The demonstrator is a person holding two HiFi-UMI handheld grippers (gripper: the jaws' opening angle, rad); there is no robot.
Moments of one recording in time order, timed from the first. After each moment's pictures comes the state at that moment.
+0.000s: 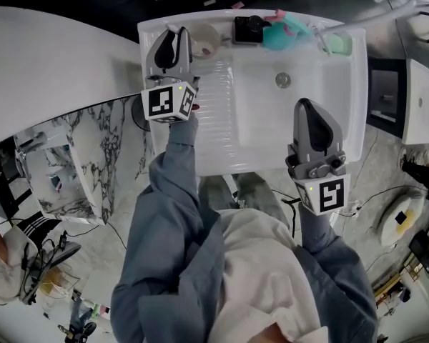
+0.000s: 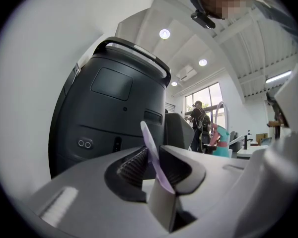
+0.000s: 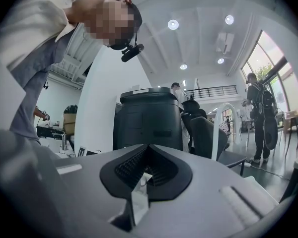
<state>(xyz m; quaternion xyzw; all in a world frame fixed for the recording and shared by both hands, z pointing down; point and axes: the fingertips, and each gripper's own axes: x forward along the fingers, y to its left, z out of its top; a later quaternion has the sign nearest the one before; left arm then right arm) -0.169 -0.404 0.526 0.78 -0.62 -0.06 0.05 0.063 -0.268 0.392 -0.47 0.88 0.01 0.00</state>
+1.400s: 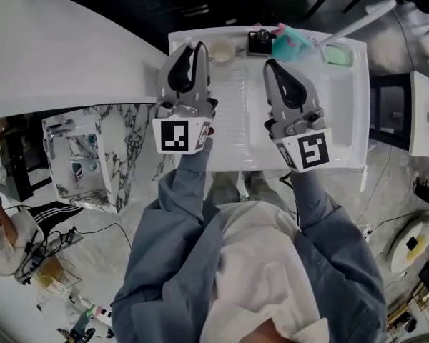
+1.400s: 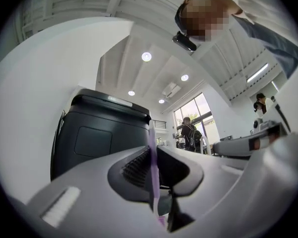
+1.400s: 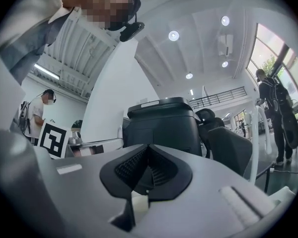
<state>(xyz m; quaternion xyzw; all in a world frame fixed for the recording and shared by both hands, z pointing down) -0.141 -0.324 0.349 0.79 -0.59 -0.09 -0.11 -0.005 -0.302 0.345 -0.41 0.91 0.04 0.09</state>
